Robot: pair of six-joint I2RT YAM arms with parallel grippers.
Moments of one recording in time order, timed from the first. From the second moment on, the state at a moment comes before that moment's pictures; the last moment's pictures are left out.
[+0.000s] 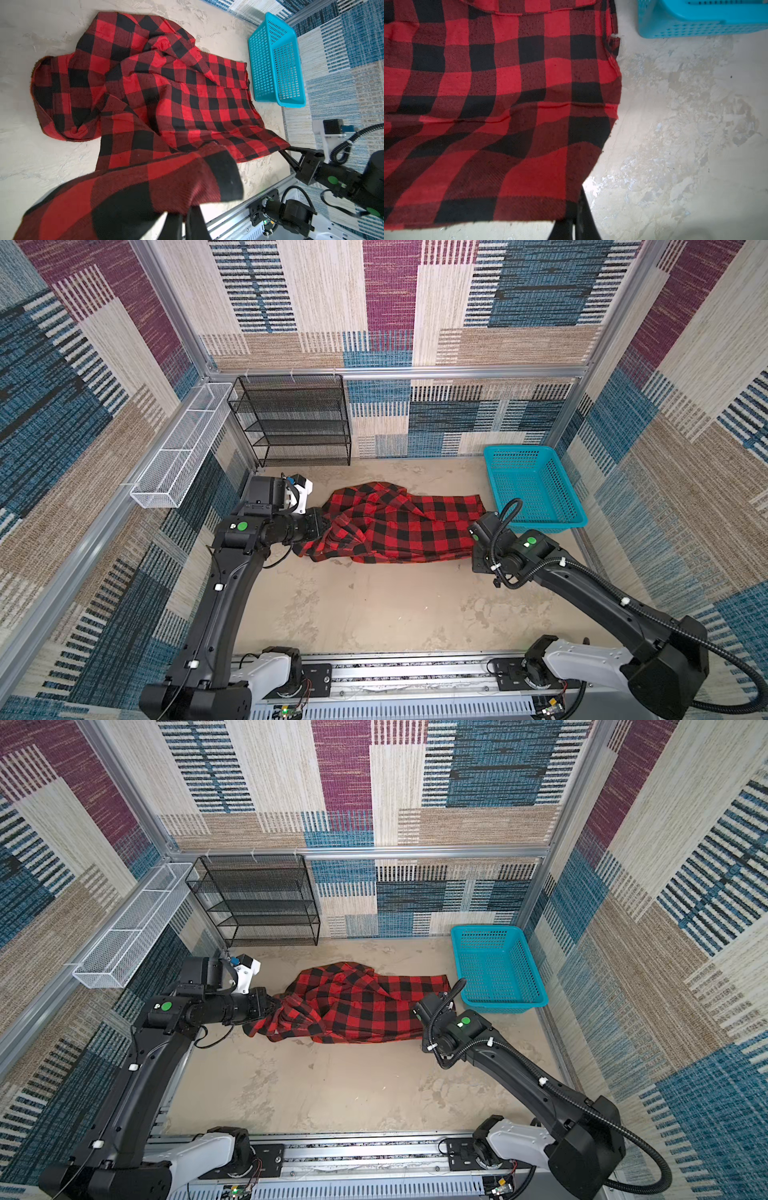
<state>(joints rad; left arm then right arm) -0.11 1.20 1.34 -1.03 0.42 -0.29 0.59 1.22 1.02 -1.01 0.29 0.62</state>
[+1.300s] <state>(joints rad) -0.17 1.85 1.63 -0.94 0.16 -0.23 0.28 1.76 1.19 -0.79 0.15 0.22</state>
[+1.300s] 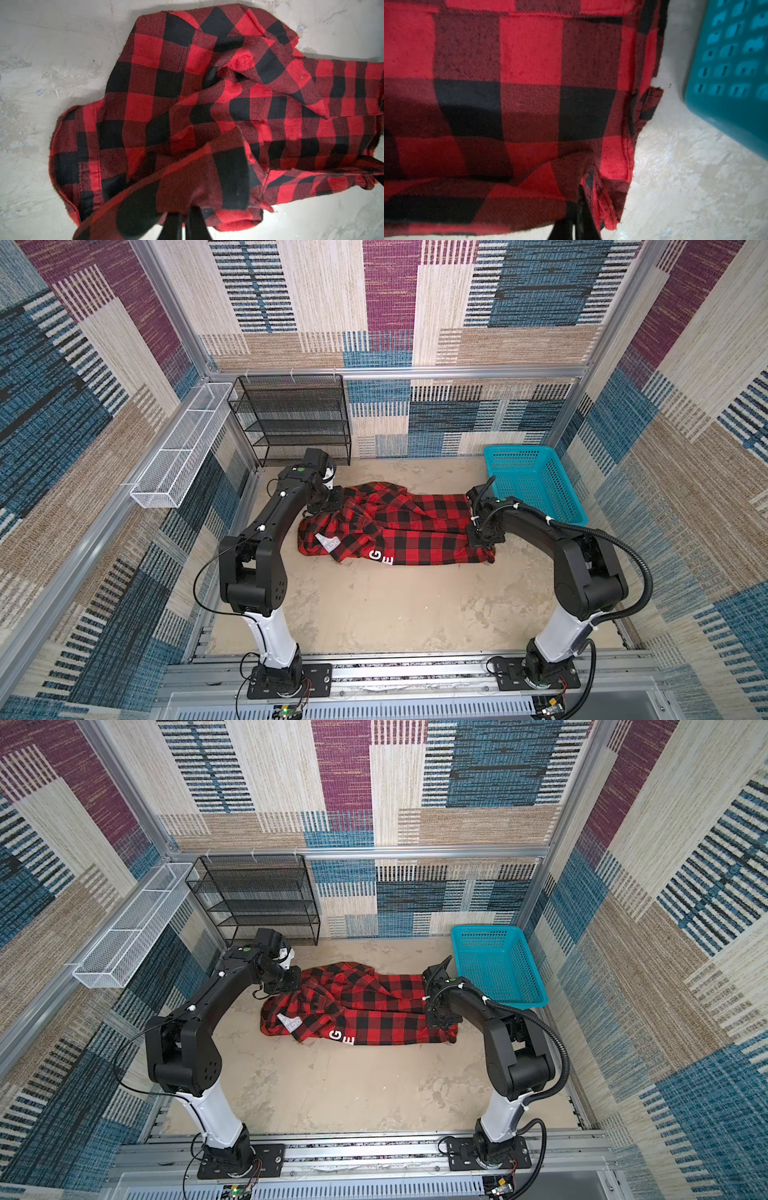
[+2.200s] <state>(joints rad) -0.17 1.79 1.81 -1.07 -0.07 -0.24 0.31 1.61 1.26 -0.73 0.32 0.32</state>
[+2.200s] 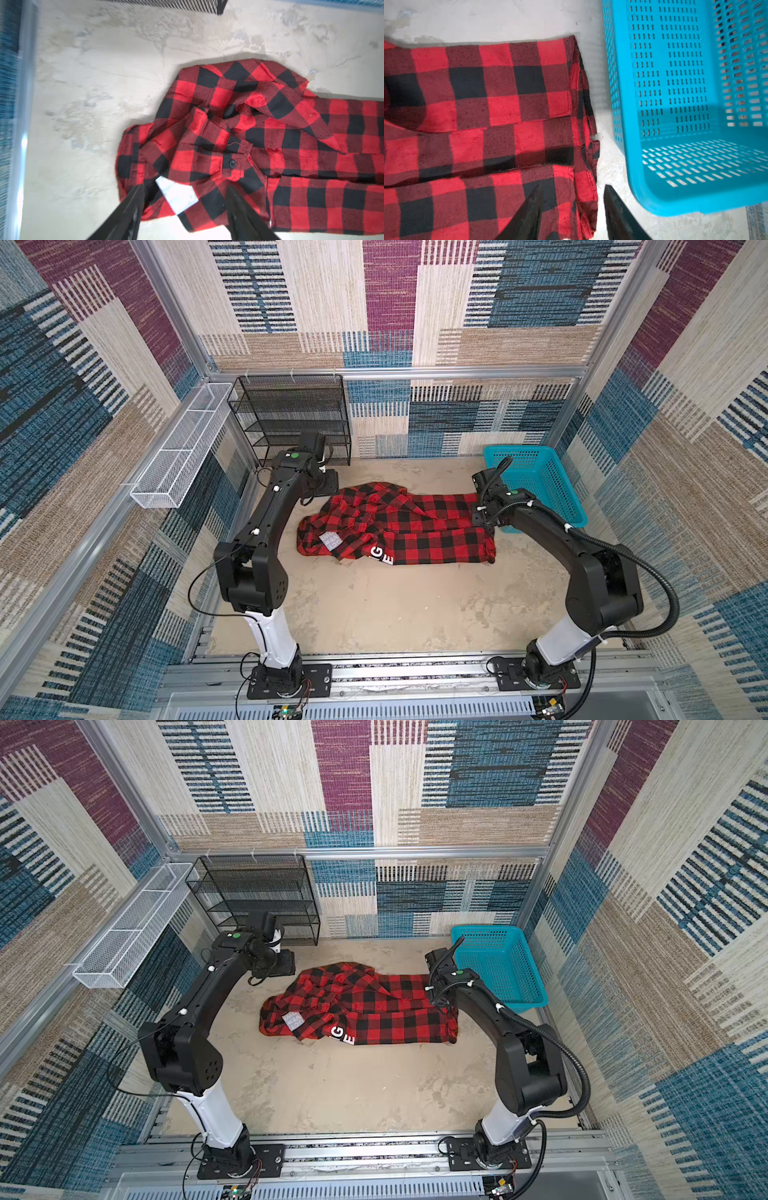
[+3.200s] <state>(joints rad) 0.03 1.77 1.19 -0.76 0.08 -0.58 0.44 1.73 1.09 -0.46 0.03 0.48</state>
